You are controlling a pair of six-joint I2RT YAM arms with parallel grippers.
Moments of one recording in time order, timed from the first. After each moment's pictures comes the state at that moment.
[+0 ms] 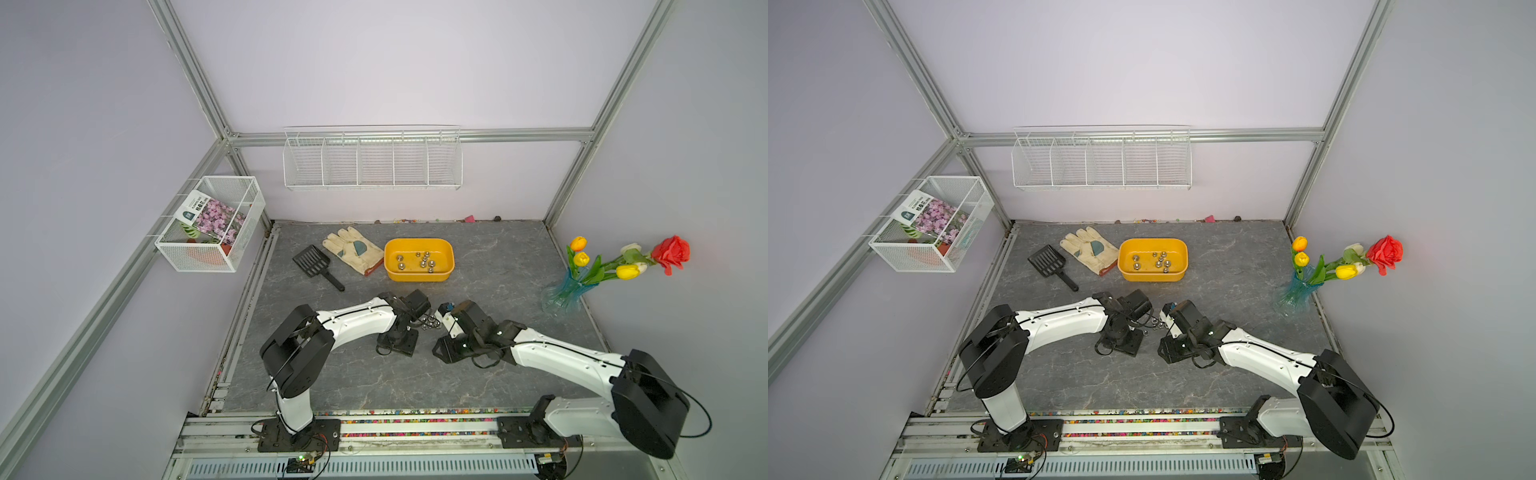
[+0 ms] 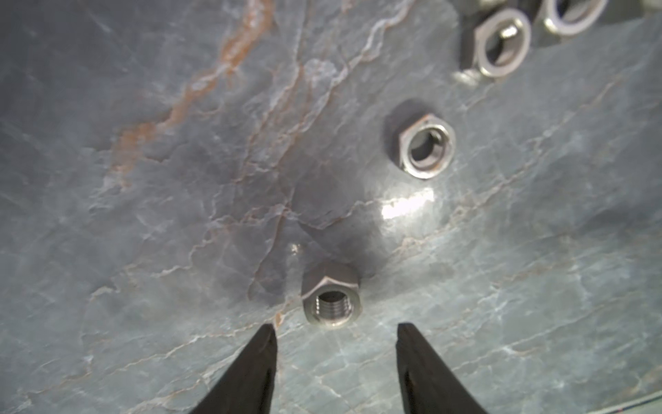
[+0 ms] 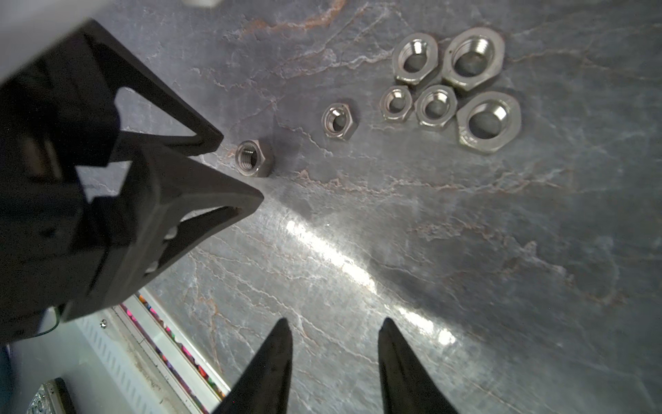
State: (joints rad) left arm -0.94 1.80 1.18 -0.85 0.03 -0.53; right arm 0.77 1.30 0.67 -0.41 -0.25 0.43
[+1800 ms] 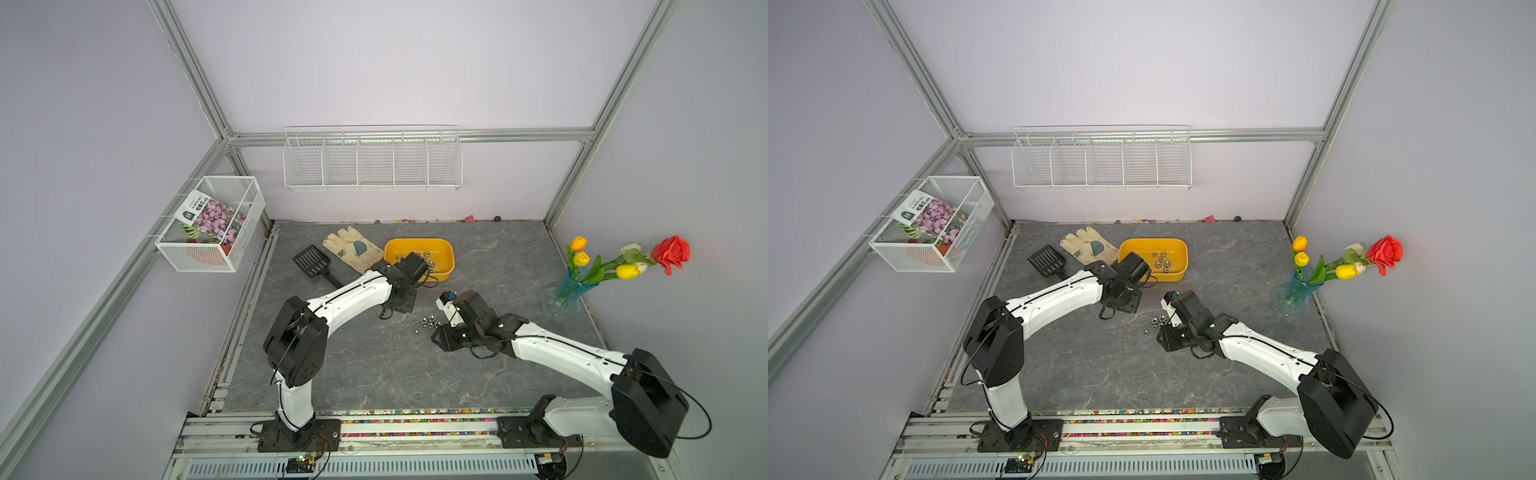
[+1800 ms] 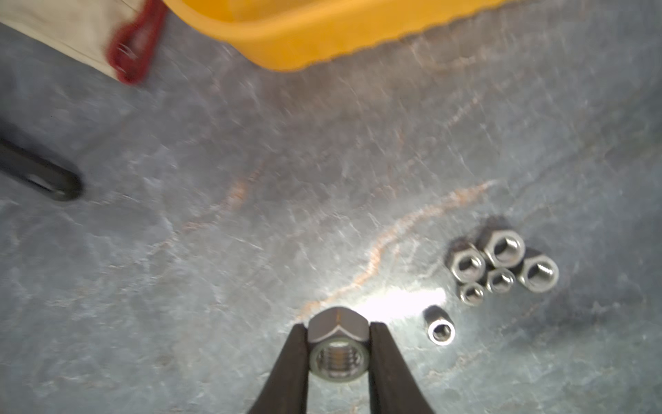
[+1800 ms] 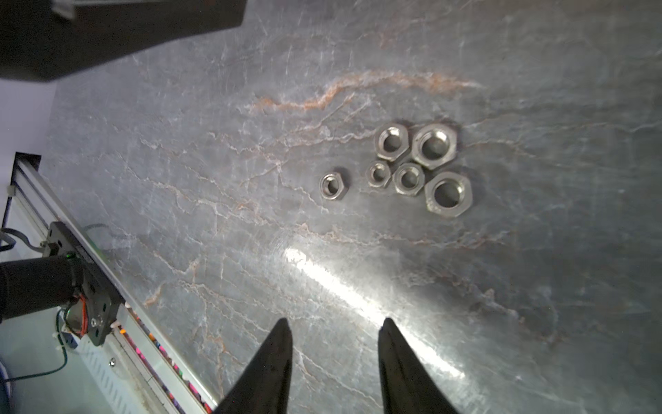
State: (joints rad) left arm -0.80 1.85 1.51 -0.90 -0.21 -0.41; right arm 0.70 1.32 0.74 -0.38 -0.23 0.42
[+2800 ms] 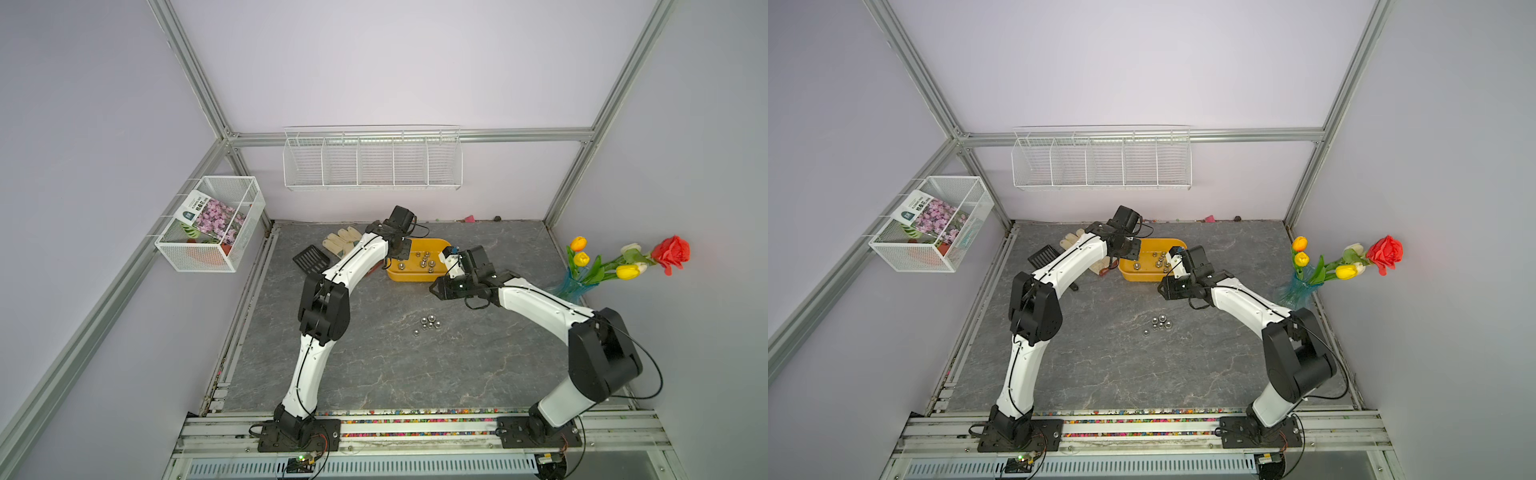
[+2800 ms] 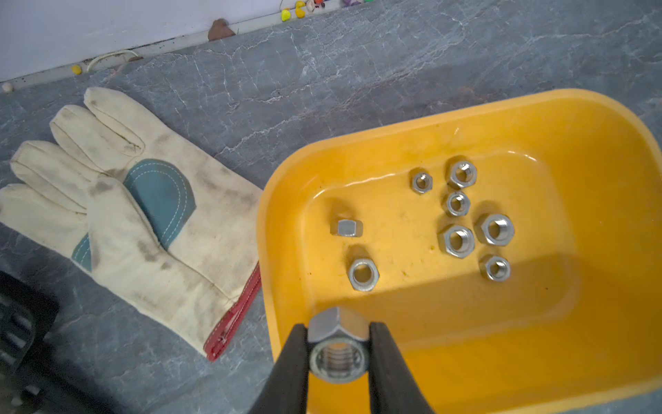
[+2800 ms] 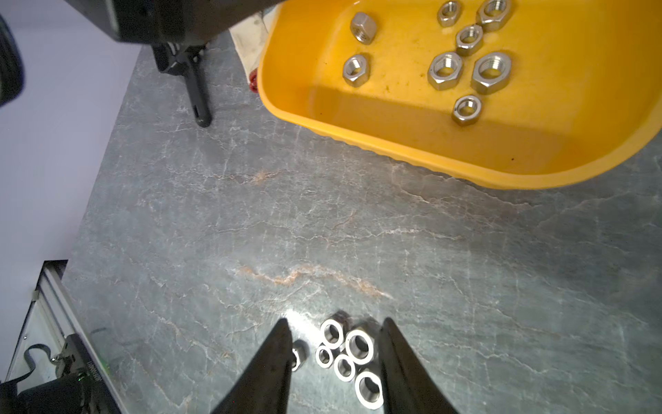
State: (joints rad) left arm -0.59 2.29 2.12 -0.81 -0.18 -0.22; right arm 0.46 1.66 1.12 -0.35 -0.34 0.29
